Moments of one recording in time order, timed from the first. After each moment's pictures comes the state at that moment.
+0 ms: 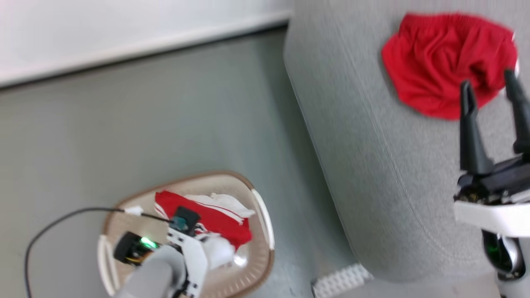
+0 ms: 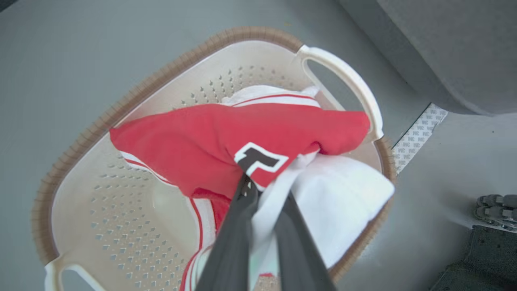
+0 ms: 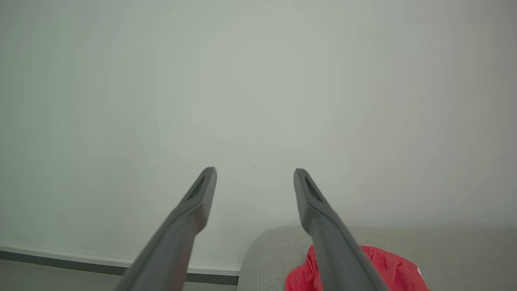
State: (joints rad) left arm -0.74 0.12 -0.75 1.28 -0.34 -0.13 -0.12; right arm -0.42 -0.23 0.14 -0.09 0.39 0.13 -0.26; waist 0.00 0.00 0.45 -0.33
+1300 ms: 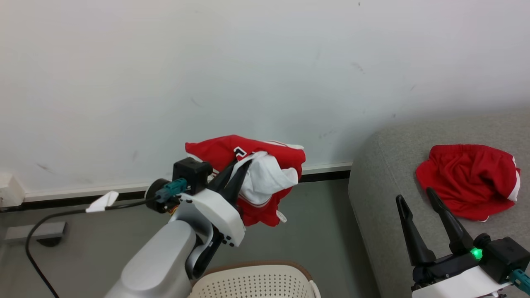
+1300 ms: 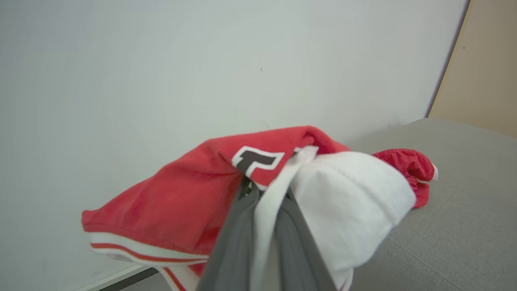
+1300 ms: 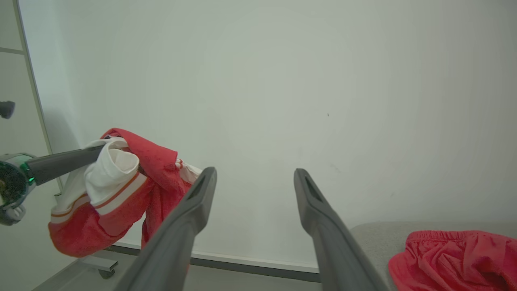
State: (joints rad) left arm -0.65 0.19 -0.66 0.58 -0.53 -0.03 -0.22; right arm -0.15 -0.23 0.29 0.11 0.47 0.13 -0.26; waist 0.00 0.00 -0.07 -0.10
